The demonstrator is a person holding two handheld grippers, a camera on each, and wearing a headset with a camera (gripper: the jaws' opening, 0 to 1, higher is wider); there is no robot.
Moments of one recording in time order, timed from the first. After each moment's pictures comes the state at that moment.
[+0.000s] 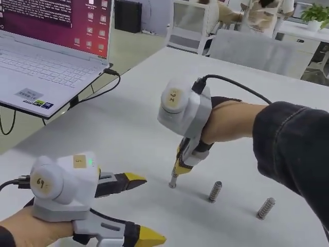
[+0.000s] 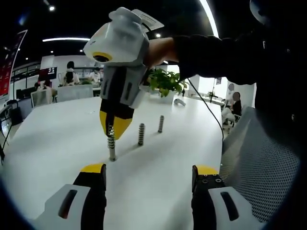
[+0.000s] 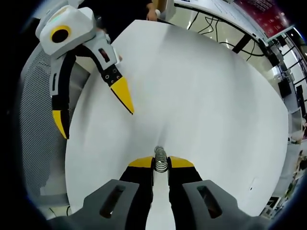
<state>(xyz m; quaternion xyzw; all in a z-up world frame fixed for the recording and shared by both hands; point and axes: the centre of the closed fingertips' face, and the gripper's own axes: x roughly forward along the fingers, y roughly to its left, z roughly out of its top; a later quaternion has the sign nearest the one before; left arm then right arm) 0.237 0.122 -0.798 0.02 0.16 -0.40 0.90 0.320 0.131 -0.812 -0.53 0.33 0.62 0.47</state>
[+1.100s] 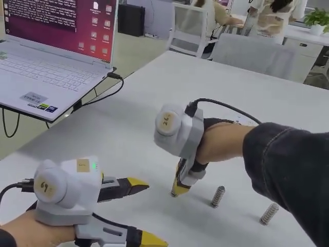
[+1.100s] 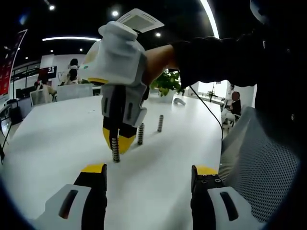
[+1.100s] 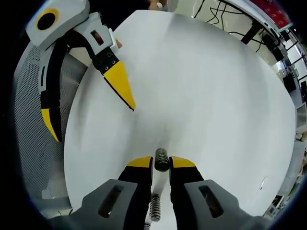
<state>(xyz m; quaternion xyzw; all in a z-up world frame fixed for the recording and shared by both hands) 0.234 0.122 -0.798 0.02 0.17 -0.40 0.90 0.312 0.125 -0.845 -0.53 0.36 0.62 0.45</state>
